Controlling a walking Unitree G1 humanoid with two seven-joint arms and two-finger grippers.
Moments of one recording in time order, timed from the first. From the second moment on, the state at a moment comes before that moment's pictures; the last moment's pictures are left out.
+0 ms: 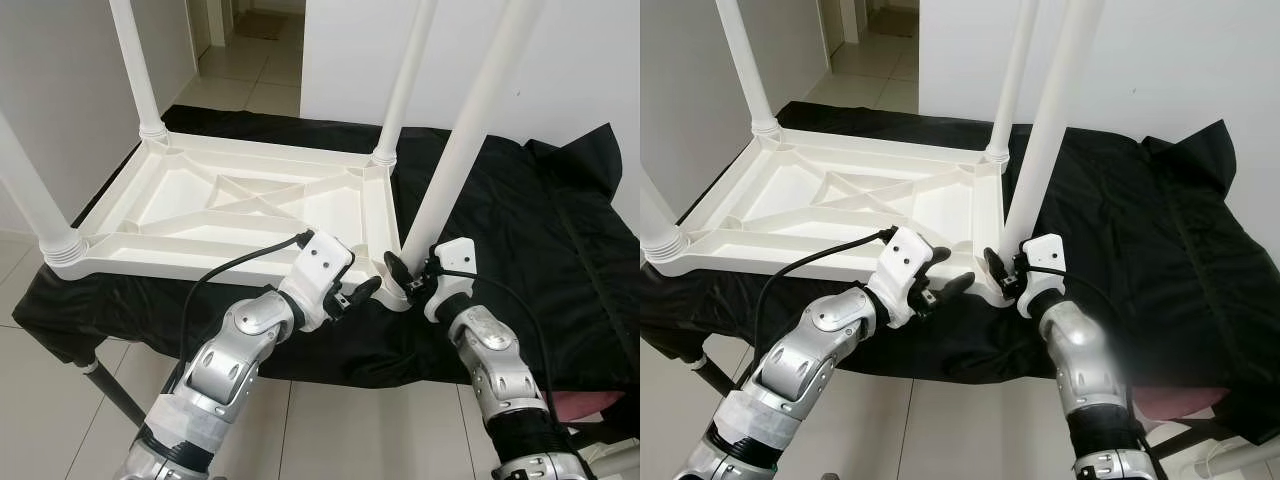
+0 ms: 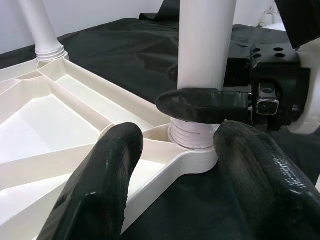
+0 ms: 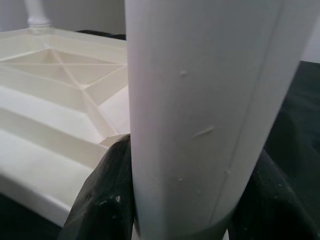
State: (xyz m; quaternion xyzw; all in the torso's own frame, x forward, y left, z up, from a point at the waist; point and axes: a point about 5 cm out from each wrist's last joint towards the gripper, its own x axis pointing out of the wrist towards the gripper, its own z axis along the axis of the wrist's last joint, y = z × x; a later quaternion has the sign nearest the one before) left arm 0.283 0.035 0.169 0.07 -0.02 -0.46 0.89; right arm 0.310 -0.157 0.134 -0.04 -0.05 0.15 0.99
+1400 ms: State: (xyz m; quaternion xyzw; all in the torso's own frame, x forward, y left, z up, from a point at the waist) left arm 0.283 0.039 0.166 0.08 -0.02 -0.45 0.89; right arm 0.292 -0.150 0.142 -0.02 -0.06 0.12 0.99
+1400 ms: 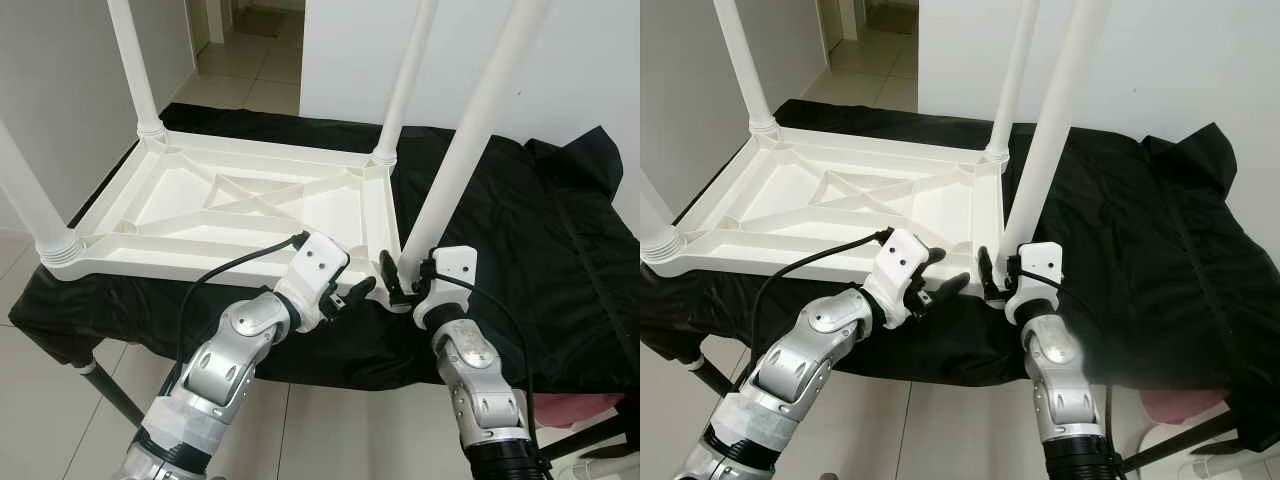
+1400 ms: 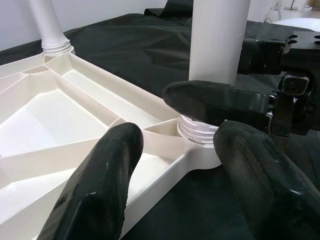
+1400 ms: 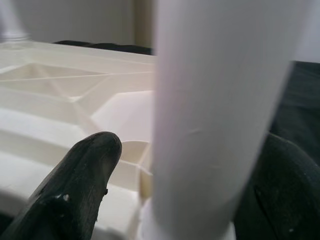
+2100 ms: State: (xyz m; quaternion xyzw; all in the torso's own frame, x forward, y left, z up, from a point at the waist) left arm 0.284 0.039 0.166 0.08 -0.02 -0.45 0.89; right arm 0.315 -0.166 0.137 -0.09 -0.04 0.27 0.96
